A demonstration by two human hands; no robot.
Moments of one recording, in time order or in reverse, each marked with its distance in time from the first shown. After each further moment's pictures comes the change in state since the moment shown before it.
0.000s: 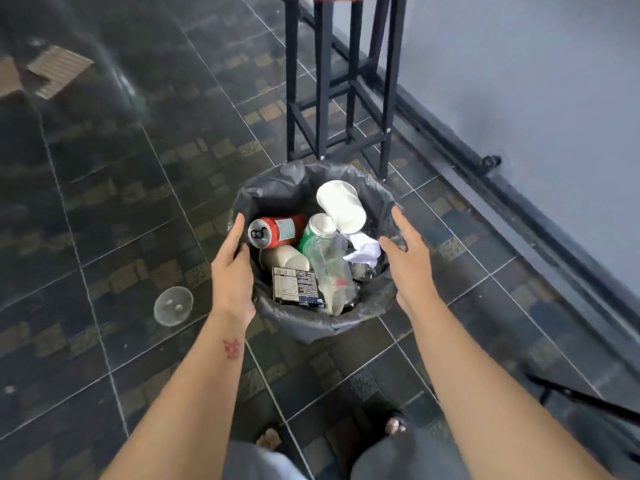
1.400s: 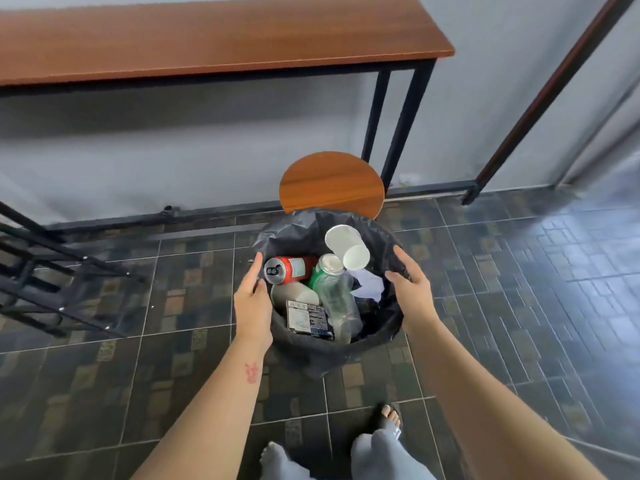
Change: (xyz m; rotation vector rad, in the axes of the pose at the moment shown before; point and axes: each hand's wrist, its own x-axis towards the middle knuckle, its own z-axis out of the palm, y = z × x) left_hand -0.587 0.100 0.069 0.547 -0.980 -0.014; right_hand -0.638 -0.056 -0.346 0.581 1.063 0.155
